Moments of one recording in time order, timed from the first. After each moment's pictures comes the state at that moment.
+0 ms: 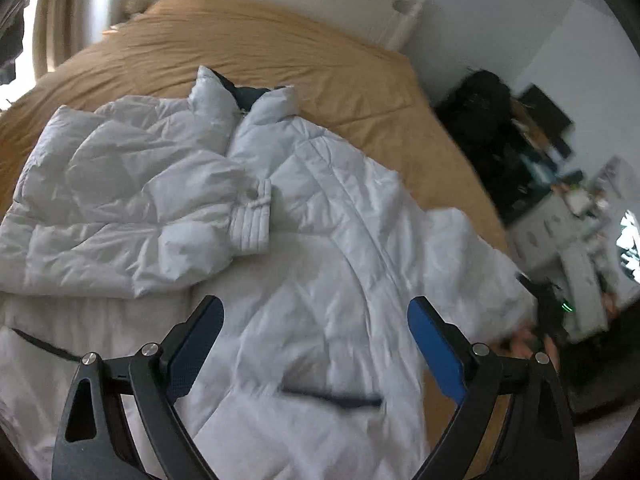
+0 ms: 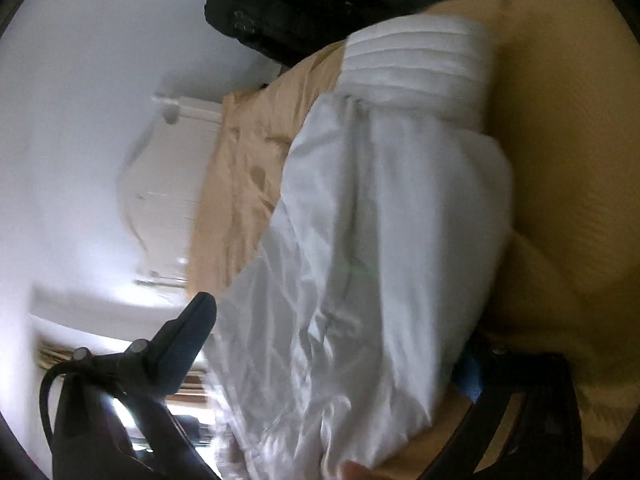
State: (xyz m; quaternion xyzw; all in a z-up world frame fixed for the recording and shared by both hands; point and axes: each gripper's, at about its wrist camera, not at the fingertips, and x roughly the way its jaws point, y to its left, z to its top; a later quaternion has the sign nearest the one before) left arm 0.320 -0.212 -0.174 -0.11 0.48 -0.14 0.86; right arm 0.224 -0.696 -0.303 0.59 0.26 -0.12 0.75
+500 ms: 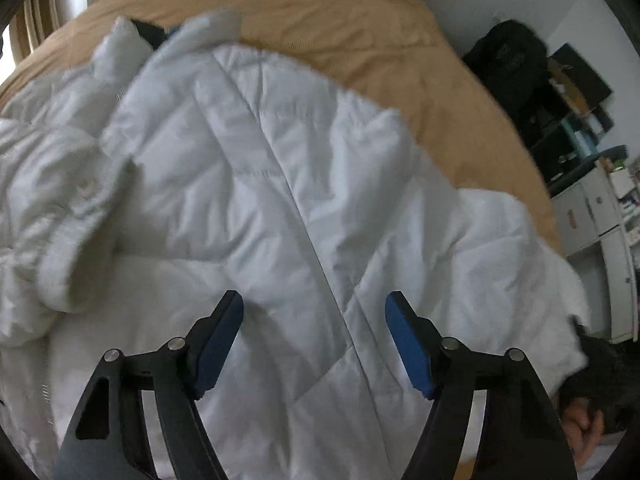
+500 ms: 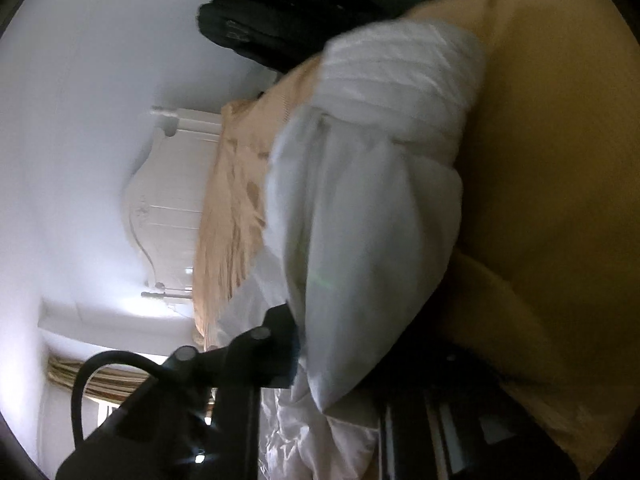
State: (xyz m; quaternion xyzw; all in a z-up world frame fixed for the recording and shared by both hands) left arm 0.415 -0.348 -0.275 -0.07 0.56 -0.12 0.82; right arm 0.216 -0.719 -0.306 0.61 0.23 -0.11 0.75
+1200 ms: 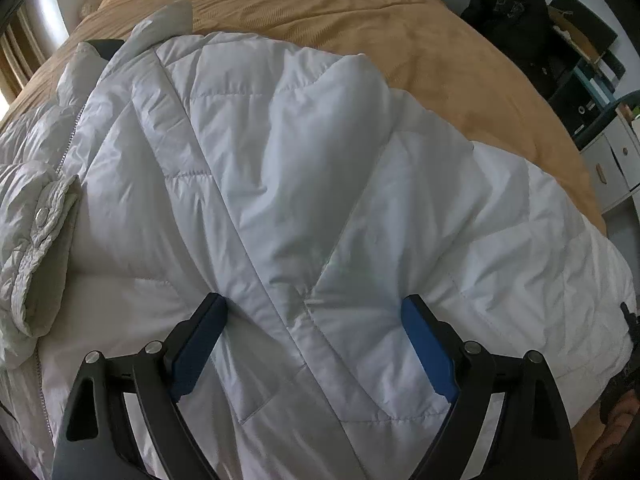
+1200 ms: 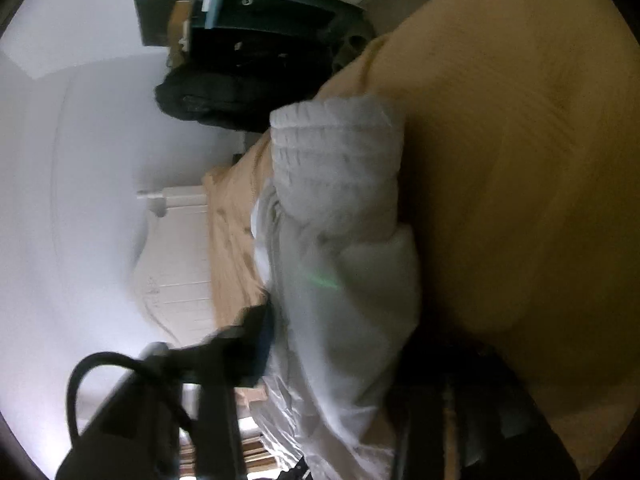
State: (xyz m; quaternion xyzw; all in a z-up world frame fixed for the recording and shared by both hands) left arm 0.424 -0.400 -0.297 0.02 0.57 -0.11 0.81; right arm 0.154 -0.751 -0.317 0.70 0.16 -0.18 0.67
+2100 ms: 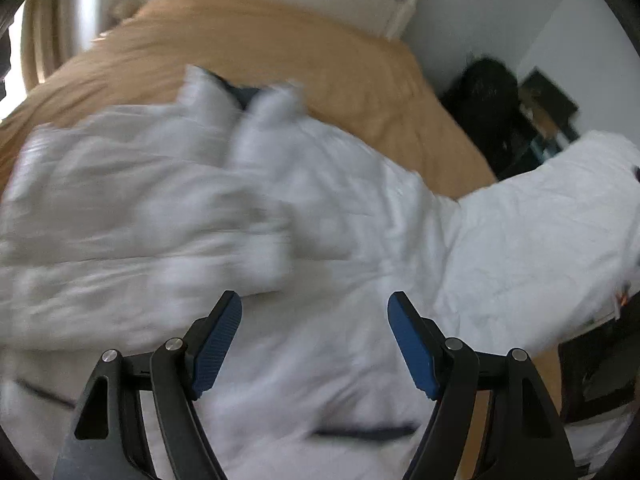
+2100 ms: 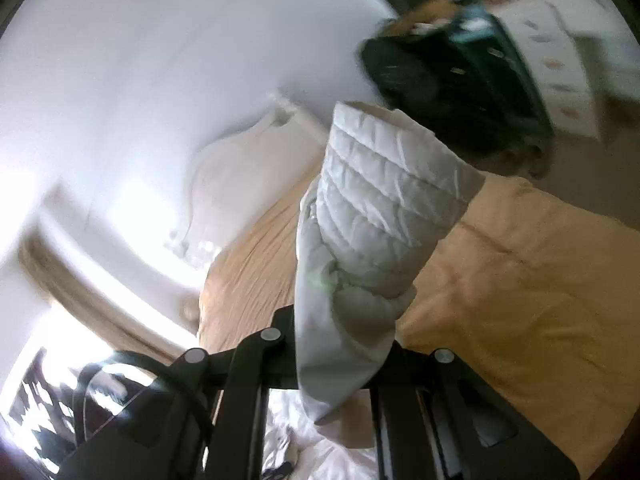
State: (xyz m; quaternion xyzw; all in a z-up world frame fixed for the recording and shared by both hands) left arm 0.356 -0.176 -0.176 -0.09 0.48 -0.16 0.86; right arm 0.245 -0.553 -0.037 0.39 0.18 -0.07 0.90
